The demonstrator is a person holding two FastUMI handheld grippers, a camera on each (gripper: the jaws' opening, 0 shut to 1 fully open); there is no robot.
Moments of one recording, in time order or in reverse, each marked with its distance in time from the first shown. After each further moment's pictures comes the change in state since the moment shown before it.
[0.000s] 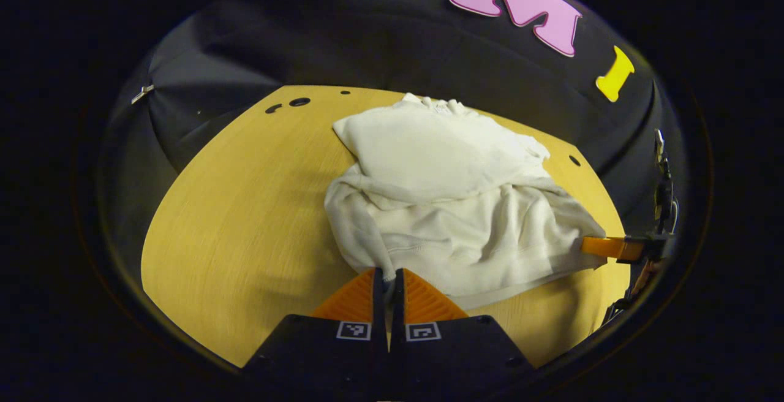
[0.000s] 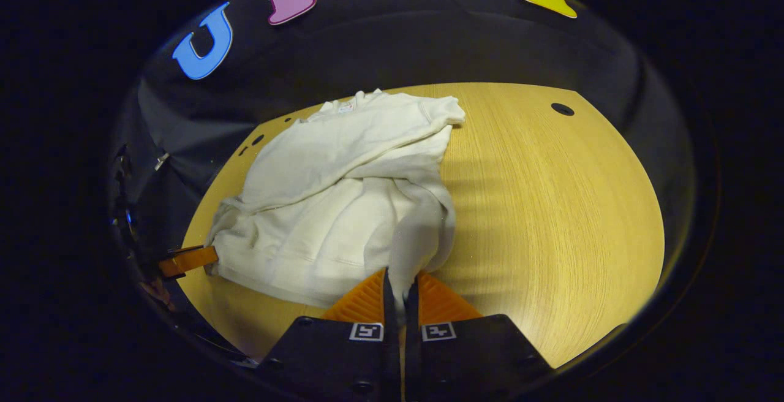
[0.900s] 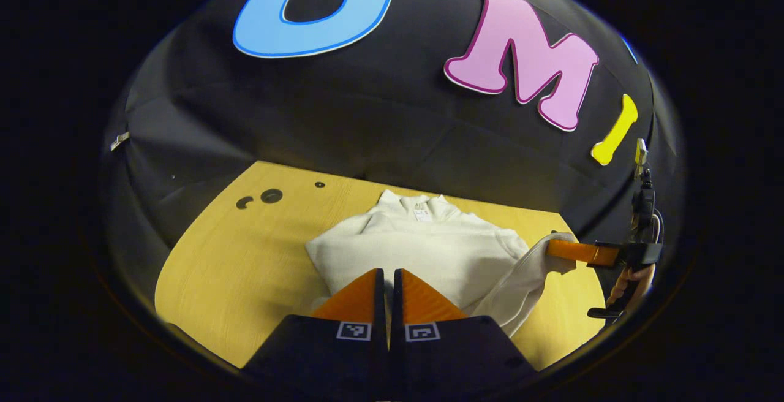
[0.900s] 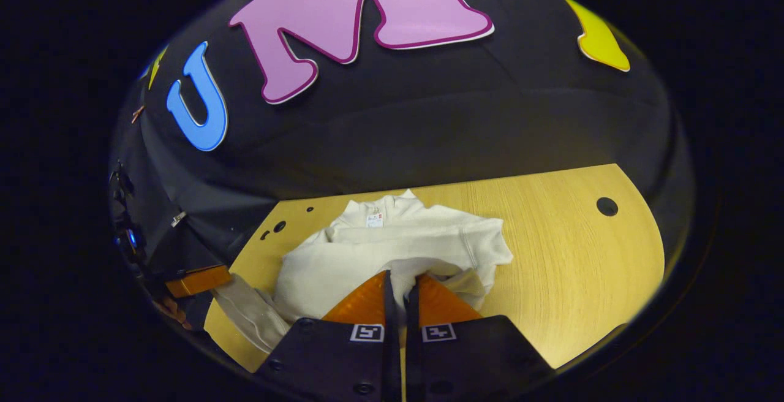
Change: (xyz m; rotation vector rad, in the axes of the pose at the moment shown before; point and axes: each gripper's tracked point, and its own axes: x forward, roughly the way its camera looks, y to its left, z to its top) left arm 0.027 -0.045 0.201 0.033 -0.254 -0.089; right arm 0.045 0.048 0.215 0.013 -0.269 0.097
